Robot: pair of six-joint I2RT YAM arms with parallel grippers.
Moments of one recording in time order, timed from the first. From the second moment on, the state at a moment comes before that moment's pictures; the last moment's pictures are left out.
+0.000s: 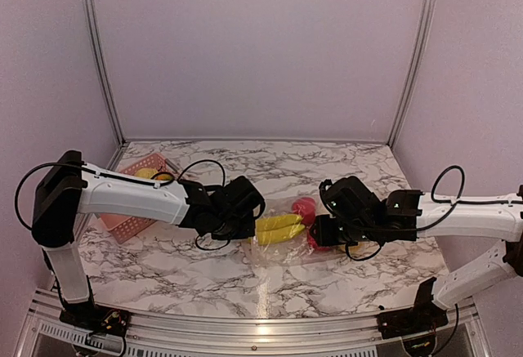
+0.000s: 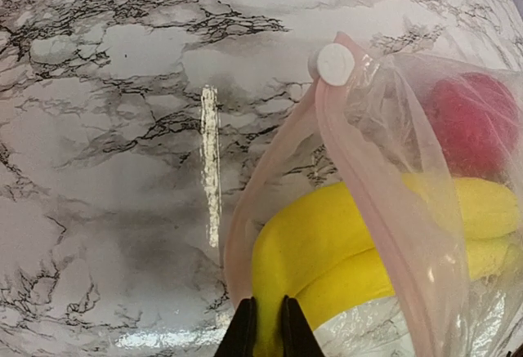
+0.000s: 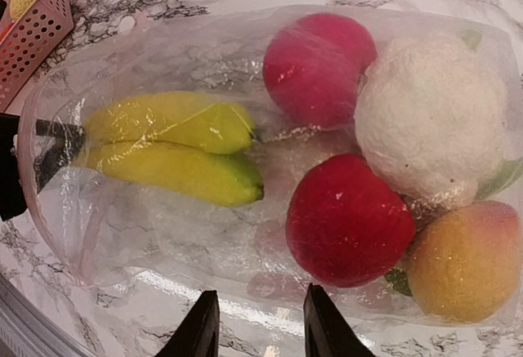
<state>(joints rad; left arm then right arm) -1.07 1.87 1.26 -0.41 -0.33 -0.98 1.01 1.26 0.82 -0.49 0.28 0.74</state>
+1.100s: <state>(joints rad) -1.02 1.63 1.21 -0.73 -0.65 -0.91 1.01 1.28 0.85 -0.49 0.29 0.72</state>
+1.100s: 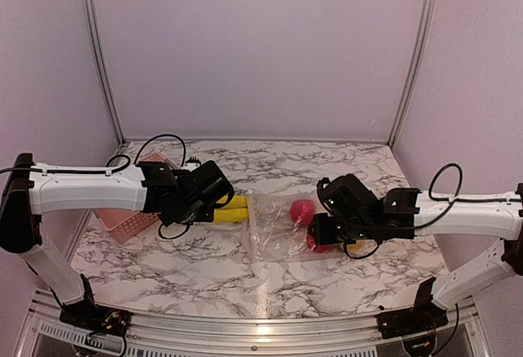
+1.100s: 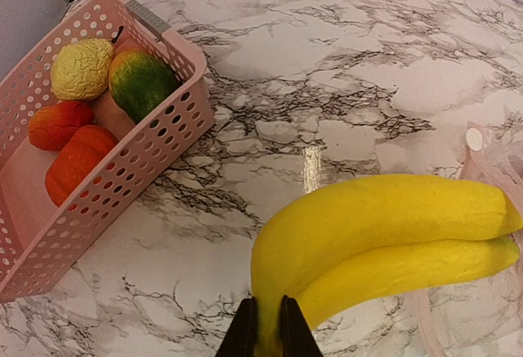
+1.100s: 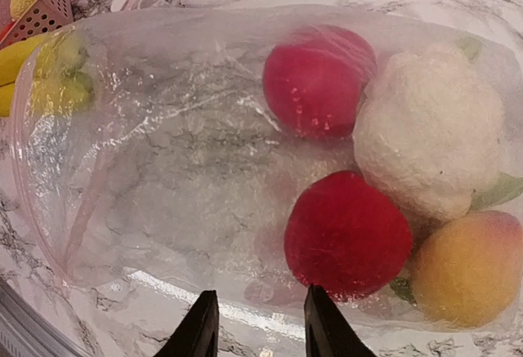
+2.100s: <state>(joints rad) -0.26 1.21 0.91 -0.76 -0.60 -0.85 1.00 1.28 0.85 -0.46 0.27 0.68</state>
